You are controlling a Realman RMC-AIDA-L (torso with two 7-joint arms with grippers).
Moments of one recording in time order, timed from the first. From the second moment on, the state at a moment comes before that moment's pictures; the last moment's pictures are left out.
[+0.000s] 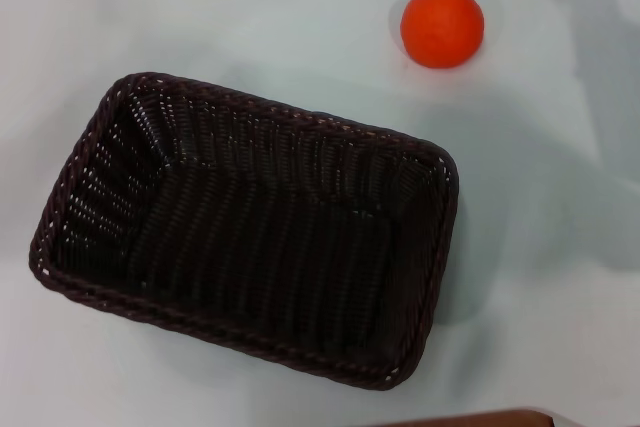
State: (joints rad) left arm -0.21 -2.03 -2.59 -1.13 1.51 -1.70 1.21; right arm 0.56 2.10 2.67 0.00 -0.60 1.42 0.78
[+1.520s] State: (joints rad) left arm -0.45 -2.13 -2.31 -1.52 2.52 -1.82 0.63; right arm 0.57 2.10 2.71 0.01 -0.60 1.36 0.79
